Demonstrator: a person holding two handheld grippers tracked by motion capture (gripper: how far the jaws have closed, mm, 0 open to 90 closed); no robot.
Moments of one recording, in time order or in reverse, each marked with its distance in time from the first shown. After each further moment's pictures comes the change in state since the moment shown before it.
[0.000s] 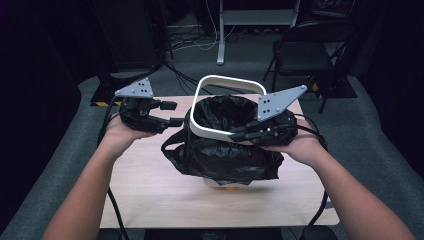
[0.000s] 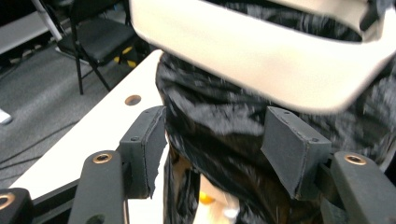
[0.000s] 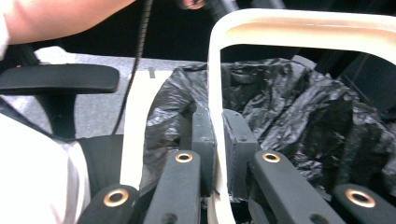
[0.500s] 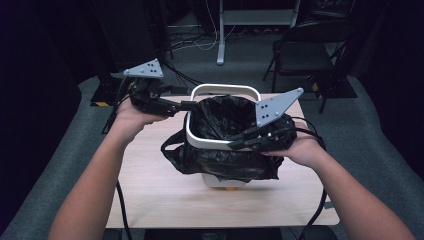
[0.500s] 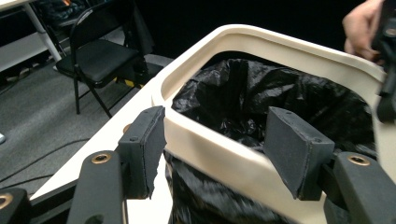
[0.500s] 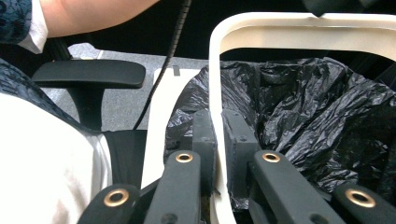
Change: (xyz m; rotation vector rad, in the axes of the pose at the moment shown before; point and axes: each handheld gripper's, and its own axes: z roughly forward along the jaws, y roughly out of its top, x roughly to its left) left arm 0.006 0.040 0.021 -0.032 -0.021 0.002; right arm 0.005 -0.002 0.003 0.005 0.103 -0.018
